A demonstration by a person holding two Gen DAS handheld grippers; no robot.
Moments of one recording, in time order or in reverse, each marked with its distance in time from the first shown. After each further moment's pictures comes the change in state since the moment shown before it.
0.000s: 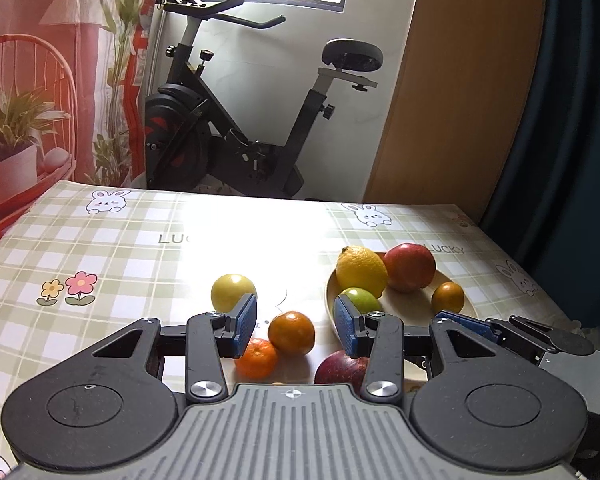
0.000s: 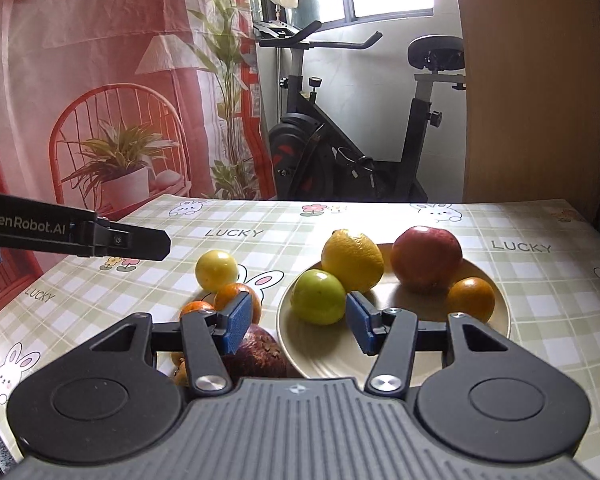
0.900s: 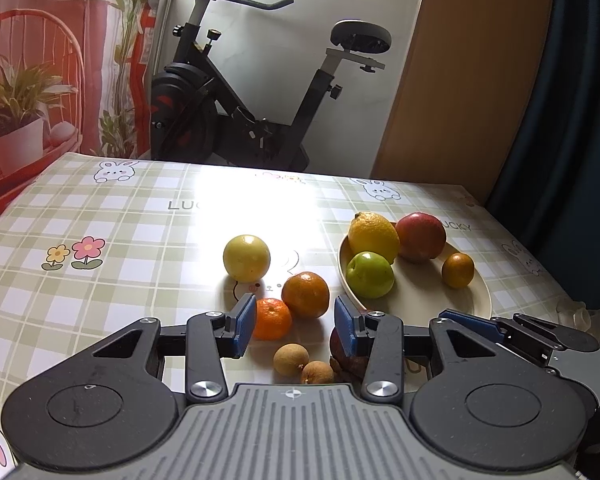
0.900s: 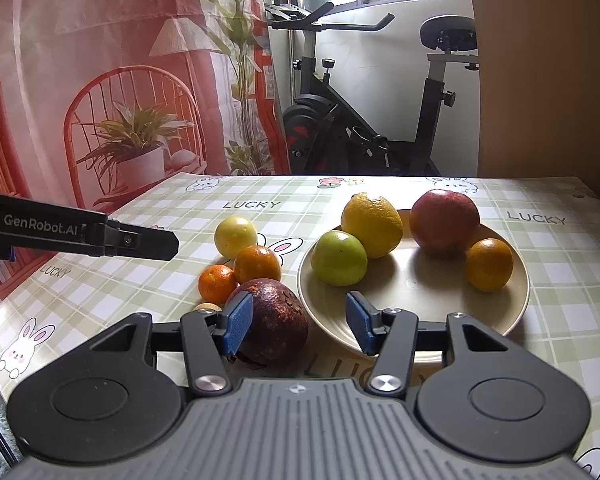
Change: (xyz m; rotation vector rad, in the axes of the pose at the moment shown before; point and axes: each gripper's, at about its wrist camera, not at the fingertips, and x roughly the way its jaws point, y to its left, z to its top) left arm -0.003 0.014 -0.021 -0.028 0.047 -0.004; right arm -0.002 0.004 -0.017 0.000 0.046 0.047
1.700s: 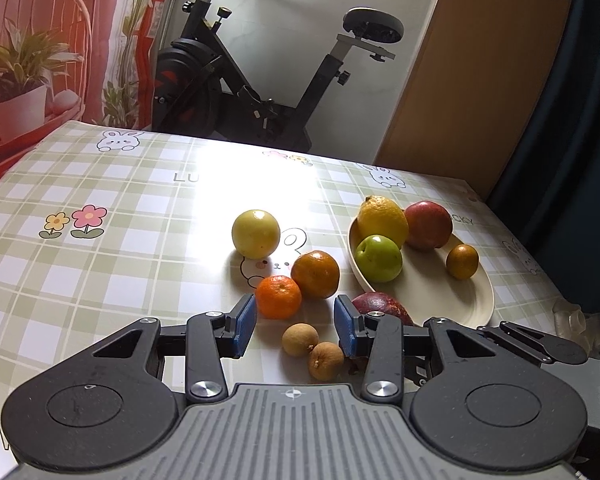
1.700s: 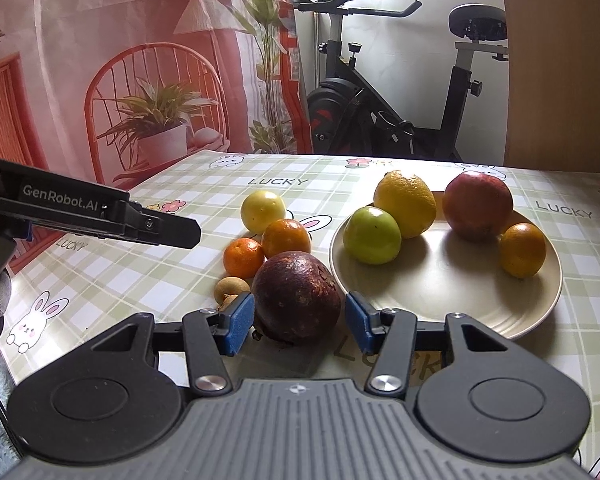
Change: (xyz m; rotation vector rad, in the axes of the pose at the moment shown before) left arm 0.008 0.014 -0.007 -0.060 0.049 -0.028; right arm 0.011 0.010 -0.011 -0.041 0.053 0.060
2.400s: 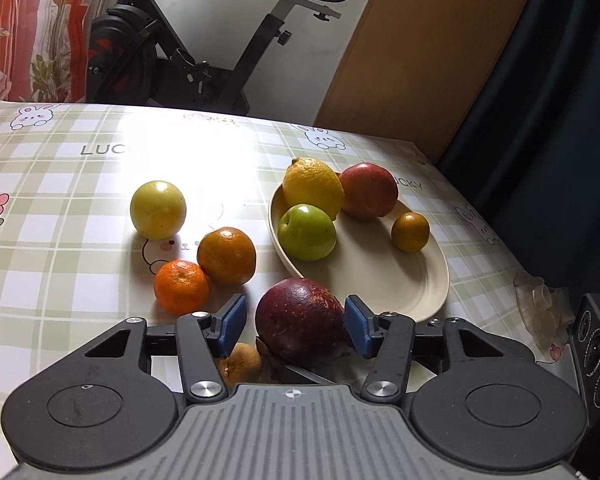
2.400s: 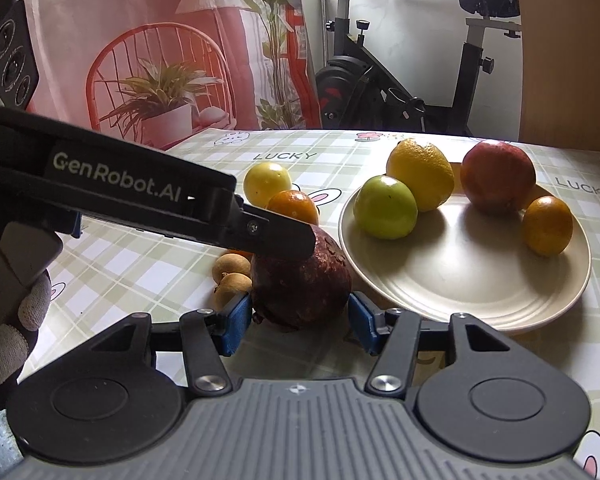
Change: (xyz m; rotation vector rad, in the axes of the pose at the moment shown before) left arm 0.049 -0.029 -0.003 0.046 0.106 -0.177; right arm 0.023 -0.004 -0.007 0.012 0.057 0.035
